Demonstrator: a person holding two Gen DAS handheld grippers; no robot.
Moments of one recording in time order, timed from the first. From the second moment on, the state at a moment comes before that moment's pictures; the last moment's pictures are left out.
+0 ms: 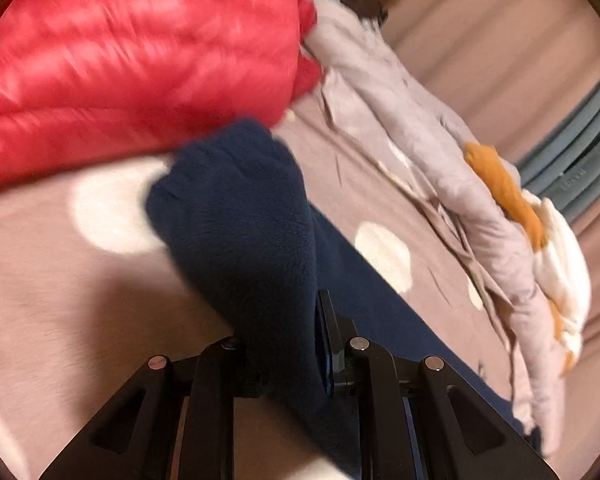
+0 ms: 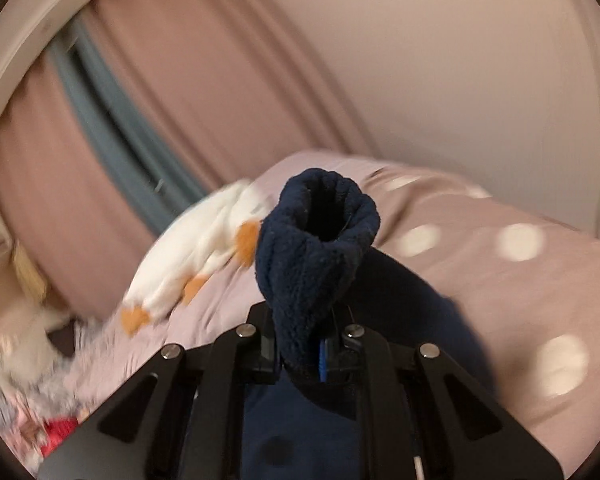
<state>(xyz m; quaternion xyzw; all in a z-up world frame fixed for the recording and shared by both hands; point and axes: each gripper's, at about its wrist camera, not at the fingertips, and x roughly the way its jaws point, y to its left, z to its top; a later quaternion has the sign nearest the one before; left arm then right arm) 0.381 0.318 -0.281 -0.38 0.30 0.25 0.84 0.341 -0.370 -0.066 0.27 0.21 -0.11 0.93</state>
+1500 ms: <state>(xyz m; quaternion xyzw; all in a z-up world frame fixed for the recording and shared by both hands) 0.348 0.212 -0.152 -0.18 0.22 0.18 0.94 0.414 -0.226 -0.198 0.16 0.38 -0.09 0.91</state>
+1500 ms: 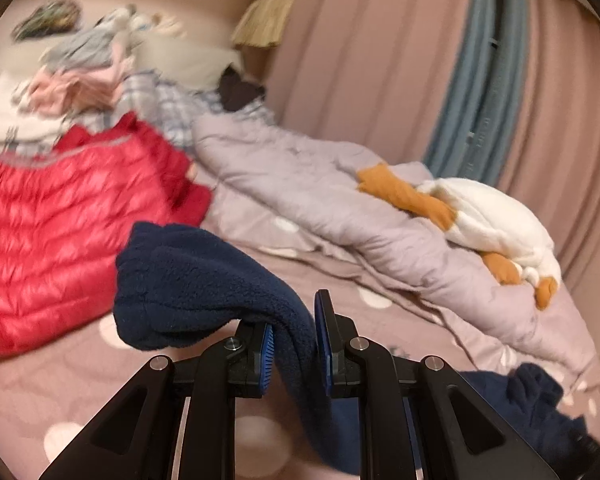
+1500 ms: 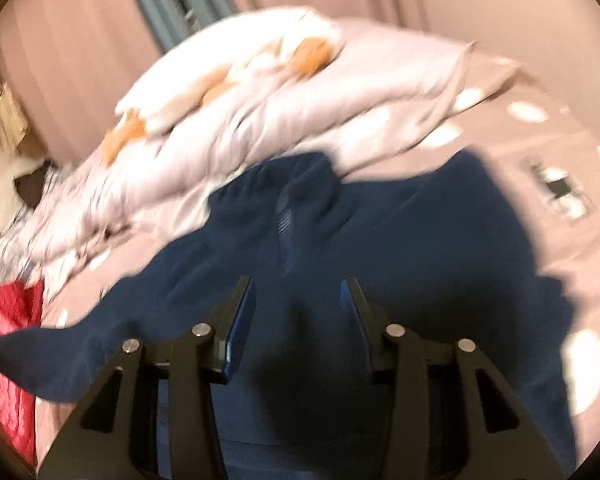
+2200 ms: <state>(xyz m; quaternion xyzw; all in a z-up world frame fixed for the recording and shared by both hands) 0.366 -0.027 -0.108 -0.11 0.21 -0.03 0.97 0.279 -0.356 -0.129 0.18 0.27 -0.20 0.92</state>
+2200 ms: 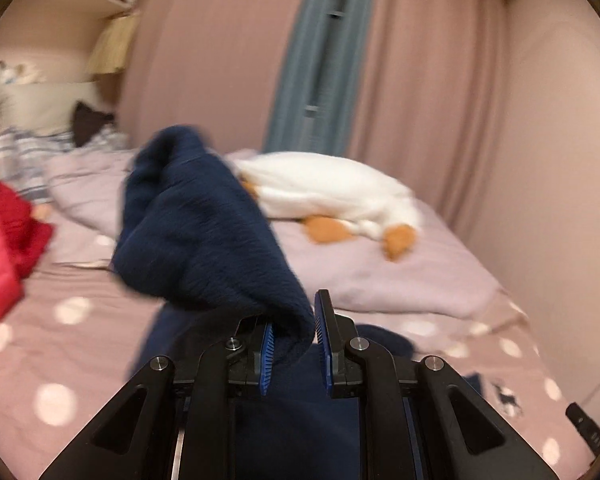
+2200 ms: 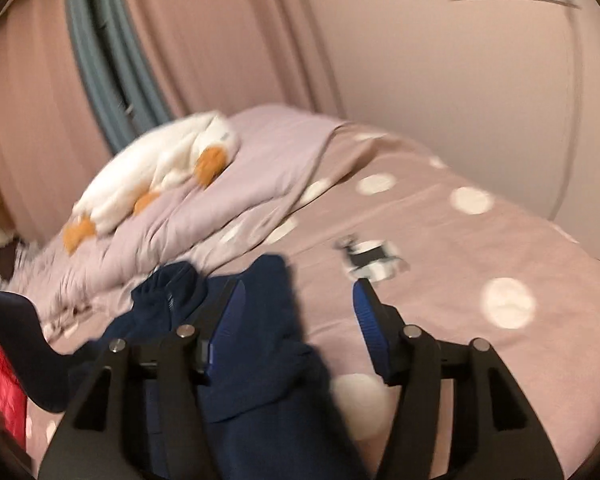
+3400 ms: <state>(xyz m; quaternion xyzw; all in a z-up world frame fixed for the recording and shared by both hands) 0.333 0.100 -0.144 -0.17 0.24 0.19 0.94 0.440 -0.217 -0.252 0.26 0.48 0.01 0.84</state>
